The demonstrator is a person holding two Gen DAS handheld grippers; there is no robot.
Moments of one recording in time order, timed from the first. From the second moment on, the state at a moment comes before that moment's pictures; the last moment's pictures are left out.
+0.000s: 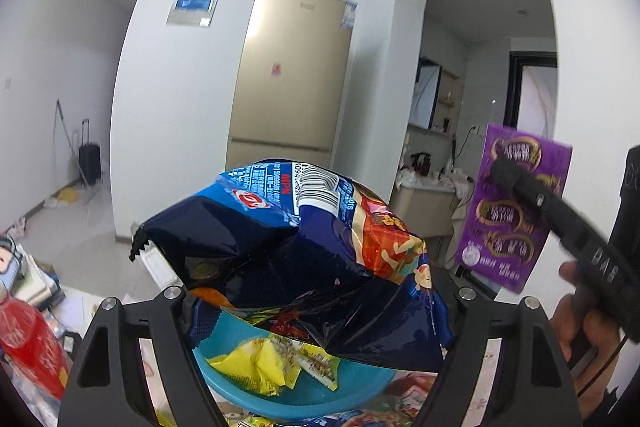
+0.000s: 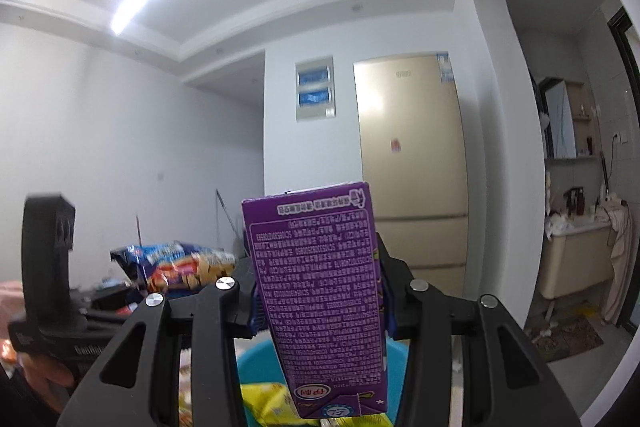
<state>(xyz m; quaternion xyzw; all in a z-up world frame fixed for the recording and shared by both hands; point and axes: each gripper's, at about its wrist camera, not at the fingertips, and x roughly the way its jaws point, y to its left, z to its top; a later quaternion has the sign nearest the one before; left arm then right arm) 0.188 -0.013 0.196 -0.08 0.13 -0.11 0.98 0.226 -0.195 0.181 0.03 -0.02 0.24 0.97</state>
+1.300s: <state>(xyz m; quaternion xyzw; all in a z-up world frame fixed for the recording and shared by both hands) 0.315 -0.015 0.069 -0.09 0.33 -0.08 0.94 0.351 -0.167 0.052 0.00 0.26 0.25 0.93</state>
